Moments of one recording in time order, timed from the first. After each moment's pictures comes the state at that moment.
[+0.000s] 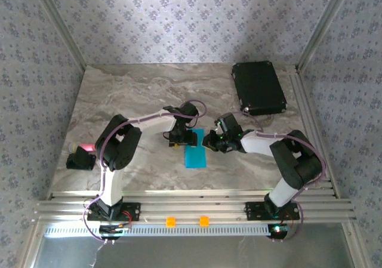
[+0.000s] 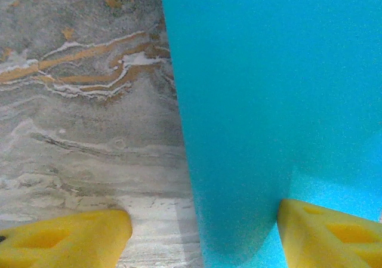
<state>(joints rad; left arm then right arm) -0.74 2.01 1.36 -0.78 0.10 -0.67 0.56 1.64 0.73 0.02 -0.44 0.89</state>
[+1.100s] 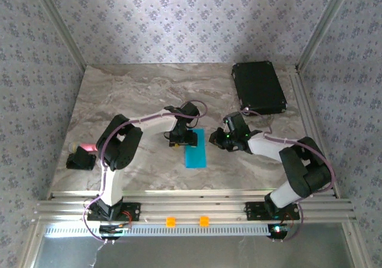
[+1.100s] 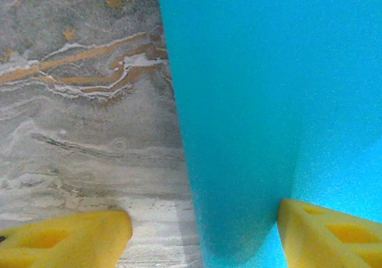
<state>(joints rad) -0.75 2.02 1.37 -0.79 0.08 -0.67 0.50 1.52 0.68 -0.02 -0.37 0.89</state>
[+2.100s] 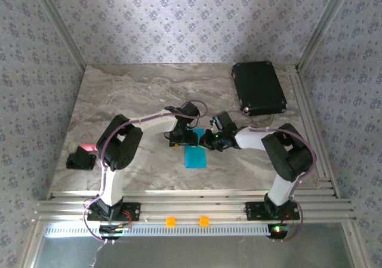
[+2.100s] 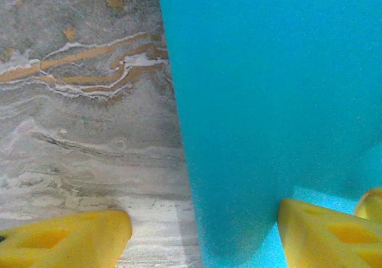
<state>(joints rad) -0.75 2.02 1.37 -0.79 0.08 -0.68 0.58 1.74 0.80 -0.01 -0.45 0.88</state>
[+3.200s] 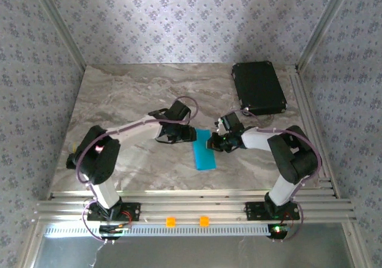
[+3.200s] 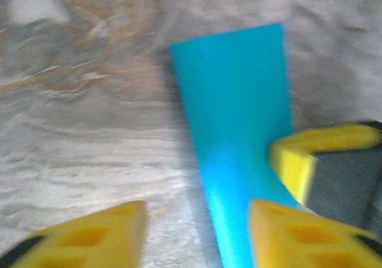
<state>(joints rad) -0.73 1.71 1.14 -0.50 0.22 -0.72 0.49 1.68 0.75 -0.11 -0.47 0.61</state>
